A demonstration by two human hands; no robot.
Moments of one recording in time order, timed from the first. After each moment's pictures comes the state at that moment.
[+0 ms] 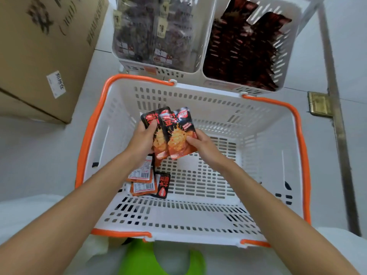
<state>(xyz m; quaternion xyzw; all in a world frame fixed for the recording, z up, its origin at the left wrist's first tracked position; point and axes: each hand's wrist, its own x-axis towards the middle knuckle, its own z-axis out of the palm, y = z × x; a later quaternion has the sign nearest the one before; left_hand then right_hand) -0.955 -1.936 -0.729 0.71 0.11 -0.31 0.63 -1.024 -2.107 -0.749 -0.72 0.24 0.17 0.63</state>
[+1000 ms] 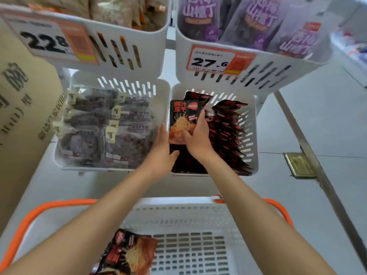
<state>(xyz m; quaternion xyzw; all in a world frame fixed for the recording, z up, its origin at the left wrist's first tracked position) -0.773 -2.128 -0.726 0.85 -0.25 -0.23 0.42 -0.802 -2.258 -0.703 -0.82 0.28 -0.09 0.49</state>
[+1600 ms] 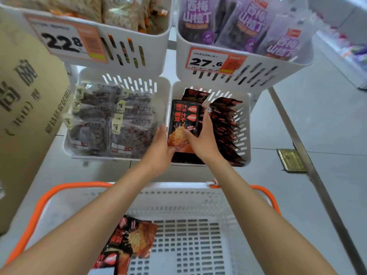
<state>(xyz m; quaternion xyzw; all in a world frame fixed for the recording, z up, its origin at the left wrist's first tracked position) -0.803 -2.110 -0.703 0.86 -0.23 -0.23 0.39 -0.841 -2.260 -0.703 -0.85 0.23 -0.14 0.45</state>
